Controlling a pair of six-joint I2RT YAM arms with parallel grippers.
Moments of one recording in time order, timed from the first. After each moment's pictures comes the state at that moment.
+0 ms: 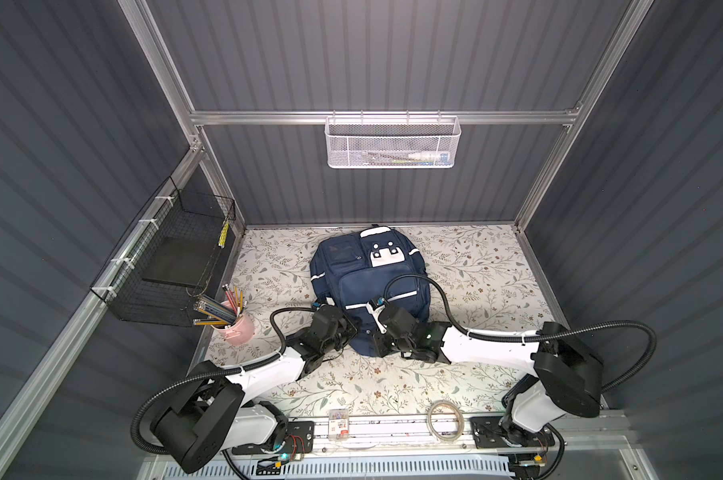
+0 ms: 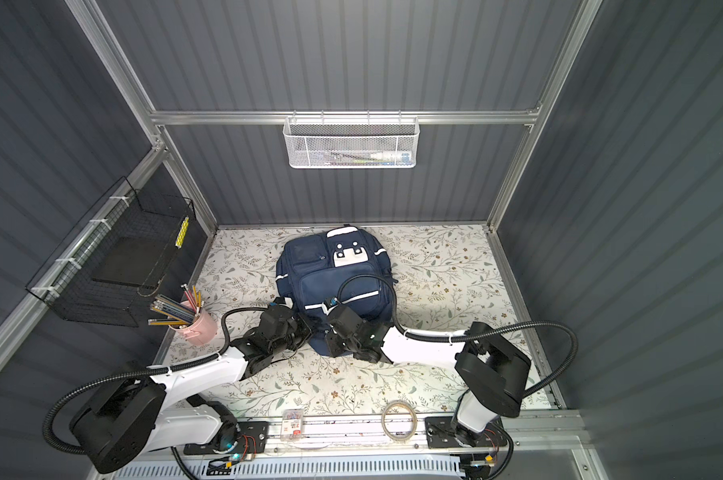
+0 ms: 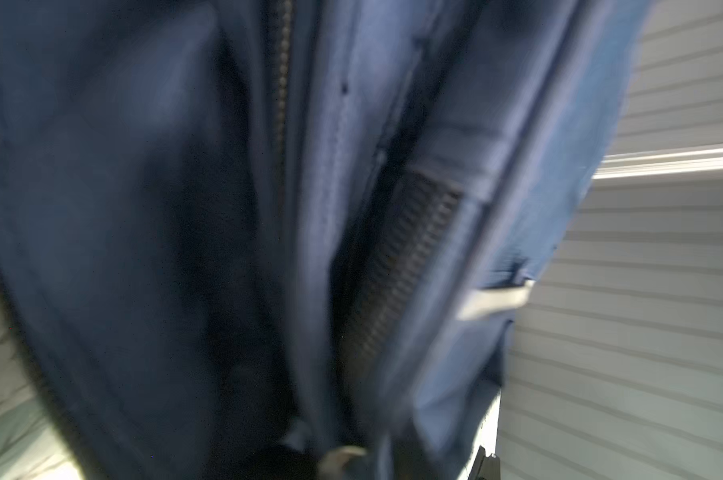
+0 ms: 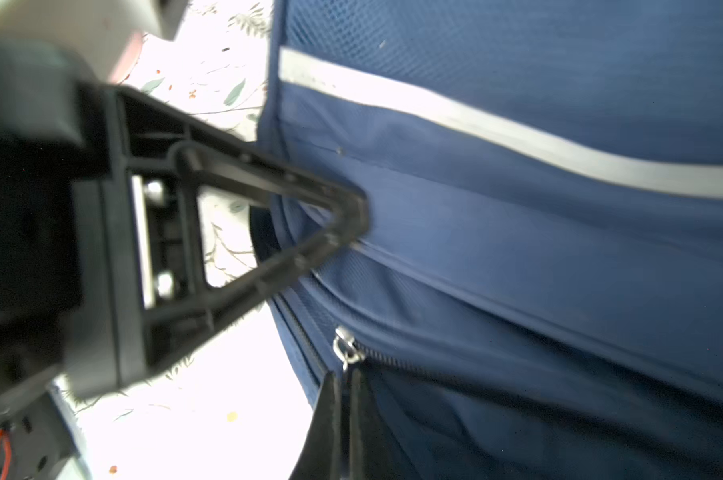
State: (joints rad) left arm -0.67 1.27 0.46 0.24 0.04 -1.23; right arm 1.03 1.58 0.90 -0.11 0.10 0.45
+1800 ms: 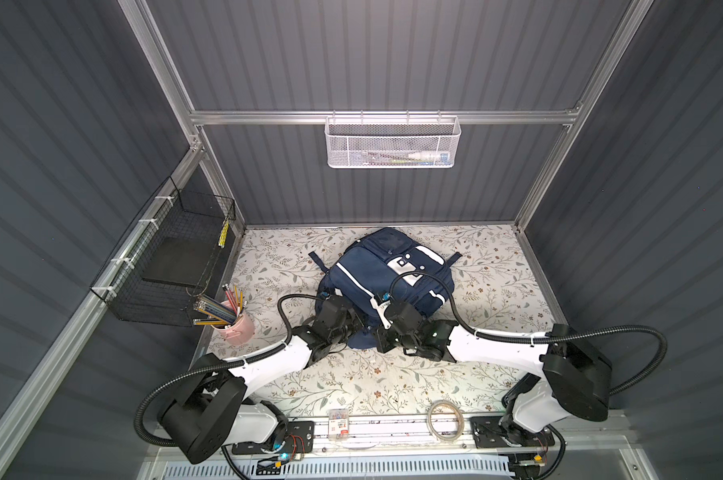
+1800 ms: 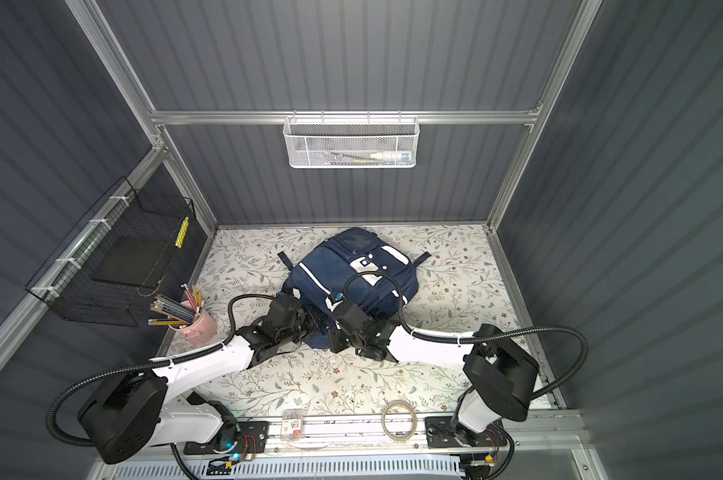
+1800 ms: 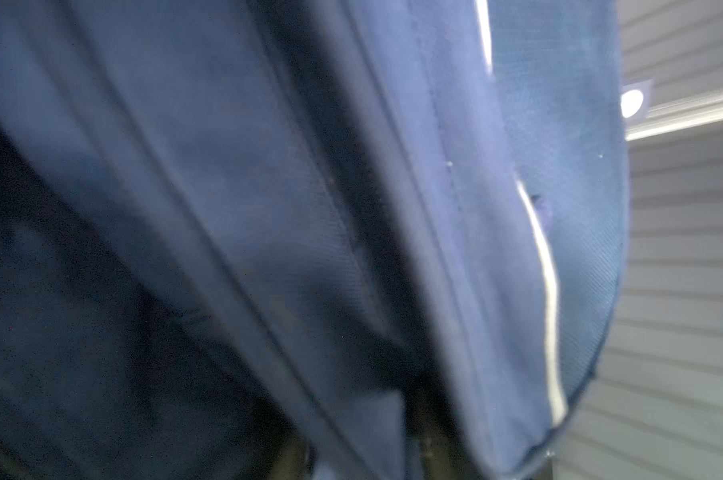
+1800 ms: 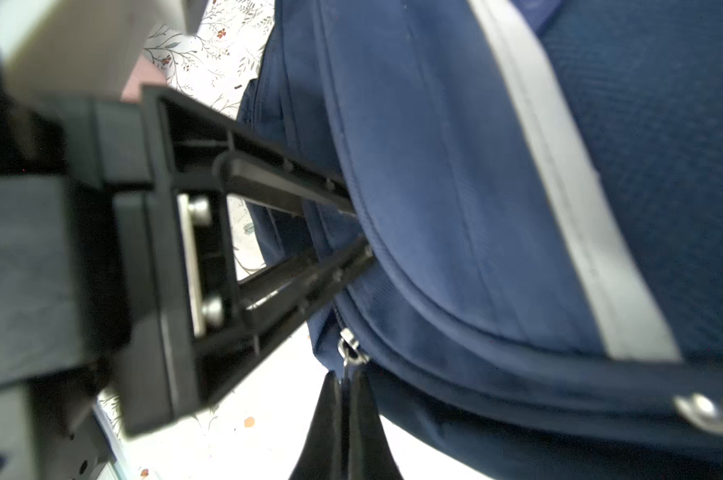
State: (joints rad) left arm -0.69 1.34 0.60 0.09 0.01 -1.08; right arm 1.01 1.54 0.88 -0.07 0.05 0.49
